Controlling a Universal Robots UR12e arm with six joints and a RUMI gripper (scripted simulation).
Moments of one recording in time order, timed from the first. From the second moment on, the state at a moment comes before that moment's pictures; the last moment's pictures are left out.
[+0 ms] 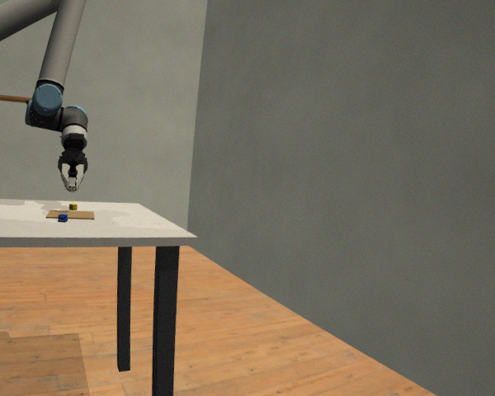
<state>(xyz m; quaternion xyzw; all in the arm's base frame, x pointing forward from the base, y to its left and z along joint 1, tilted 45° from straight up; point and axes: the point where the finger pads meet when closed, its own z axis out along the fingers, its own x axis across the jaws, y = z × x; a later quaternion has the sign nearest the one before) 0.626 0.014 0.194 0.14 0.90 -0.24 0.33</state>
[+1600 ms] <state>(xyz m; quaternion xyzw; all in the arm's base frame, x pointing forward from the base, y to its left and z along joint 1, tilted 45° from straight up) 0.625 0.011 0.194 0.10 0.93 -0.11 0.35</state>
